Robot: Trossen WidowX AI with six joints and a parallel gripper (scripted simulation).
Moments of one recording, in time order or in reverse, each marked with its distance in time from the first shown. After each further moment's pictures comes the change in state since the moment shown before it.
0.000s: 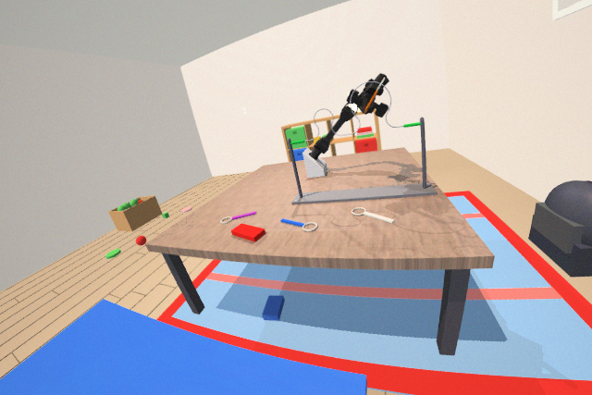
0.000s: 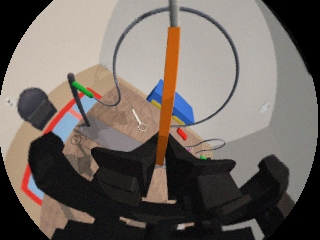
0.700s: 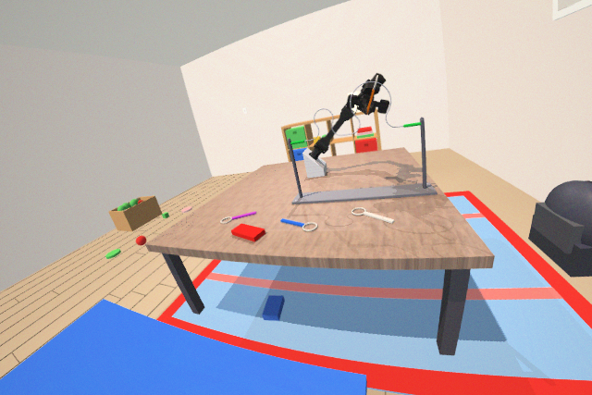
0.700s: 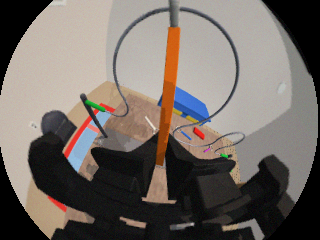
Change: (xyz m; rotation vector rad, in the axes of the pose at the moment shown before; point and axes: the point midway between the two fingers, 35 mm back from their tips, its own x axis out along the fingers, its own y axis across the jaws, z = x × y) arm 0.001 0.008 0.001 0.227 -0.028 0.138
